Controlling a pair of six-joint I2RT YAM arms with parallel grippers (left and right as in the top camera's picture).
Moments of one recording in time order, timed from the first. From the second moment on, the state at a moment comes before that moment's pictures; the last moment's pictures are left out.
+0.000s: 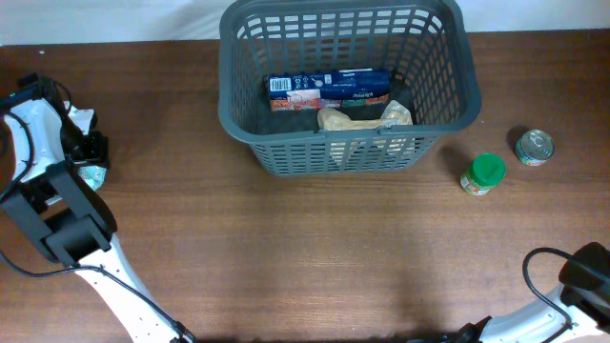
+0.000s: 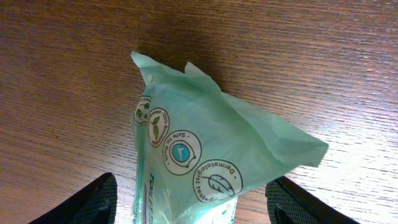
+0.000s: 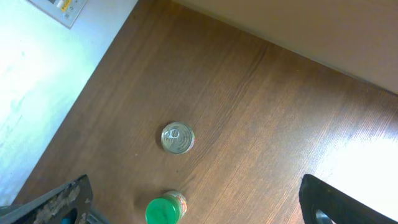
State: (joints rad) left arm 0.50 2.43 2.12 -1.22 -0.10 0.39; right arm -0.75 1.92 2.71 -1.69 -0.02 0.34
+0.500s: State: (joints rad) left arm 0.50 2.48 2.12 -1.22 -0.10 0.40; right arm -0.75 1.92 2.71 -1.69 -0.02 0.34
